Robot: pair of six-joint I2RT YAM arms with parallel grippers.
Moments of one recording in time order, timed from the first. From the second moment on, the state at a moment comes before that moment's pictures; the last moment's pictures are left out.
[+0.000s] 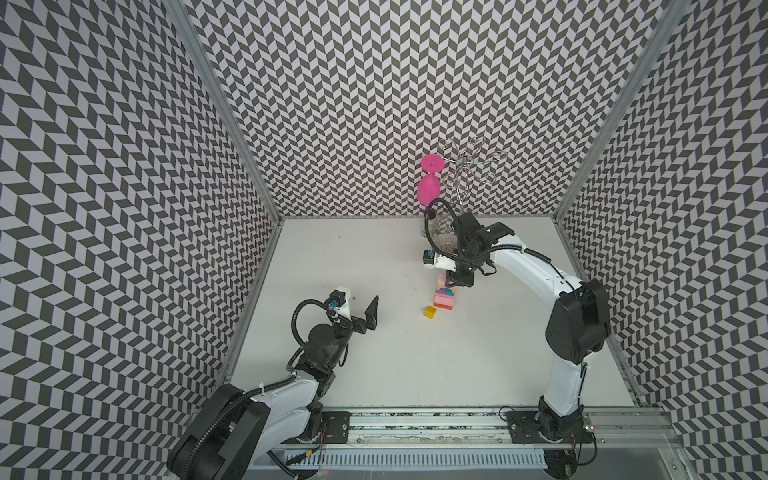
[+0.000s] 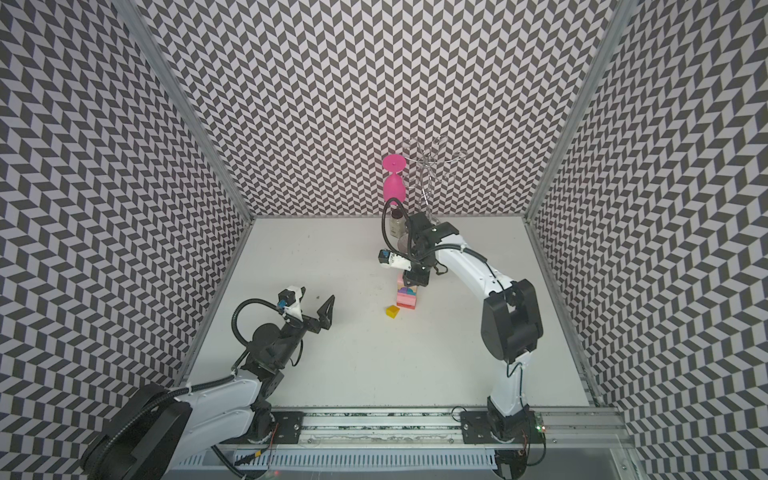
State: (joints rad) left arm -0.46 1.09 0.06 1.03 -0.09 -0.12; right arm 0.47 1.90 1.70 -1.08 -0.26 -0.87
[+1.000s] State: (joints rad) left arm -0.46 1.09 0.06 1.03 -0.09 -0.12; right arm 0.47 1.93 1.71 -1.08 -0.24 -0.85
